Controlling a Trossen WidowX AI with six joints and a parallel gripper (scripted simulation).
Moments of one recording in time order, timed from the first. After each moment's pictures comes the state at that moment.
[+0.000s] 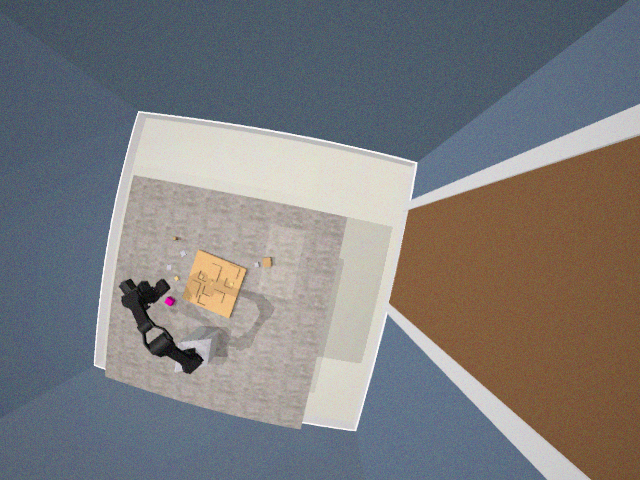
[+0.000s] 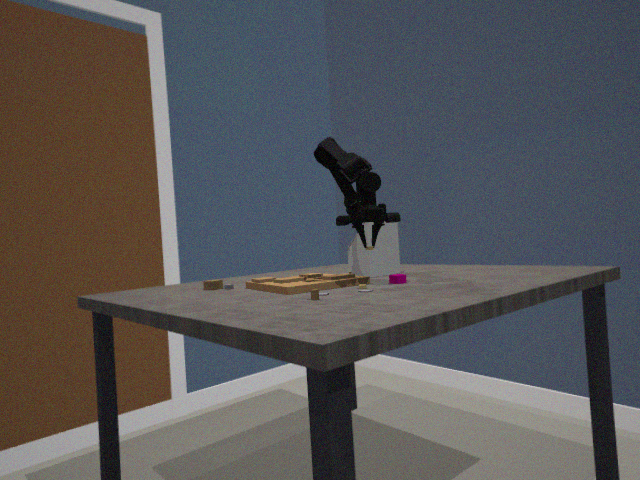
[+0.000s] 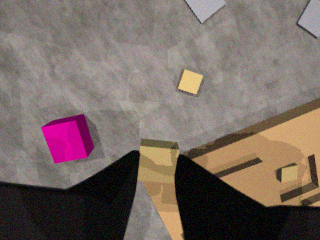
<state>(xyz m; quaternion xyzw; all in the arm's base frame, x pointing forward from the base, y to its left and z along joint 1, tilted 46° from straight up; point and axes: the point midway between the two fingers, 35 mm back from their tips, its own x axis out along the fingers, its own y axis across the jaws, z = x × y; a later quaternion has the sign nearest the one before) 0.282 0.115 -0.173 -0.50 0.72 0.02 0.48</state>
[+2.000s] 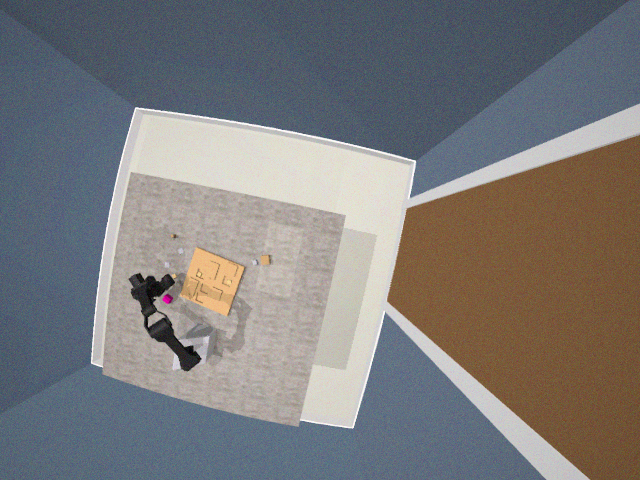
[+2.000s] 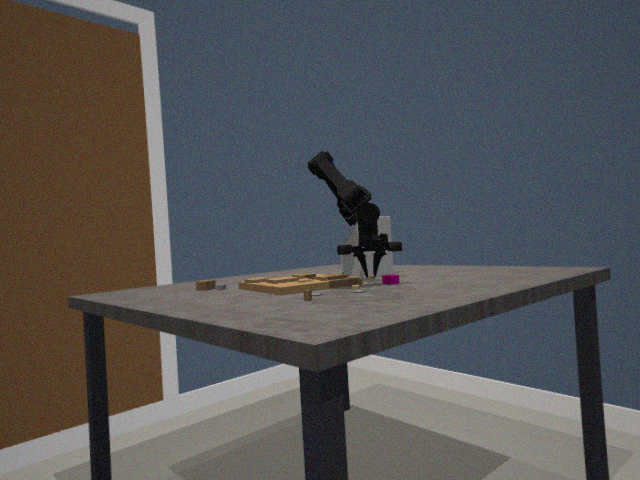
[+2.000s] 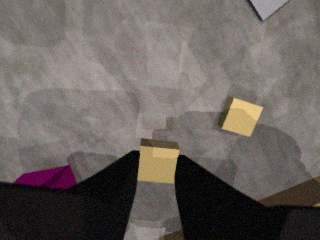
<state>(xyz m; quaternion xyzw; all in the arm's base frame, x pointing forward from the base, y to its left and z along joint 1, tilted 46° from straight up) 0.273 0.068 -0.249 -0.49 0.72 0.02 0.49</state>
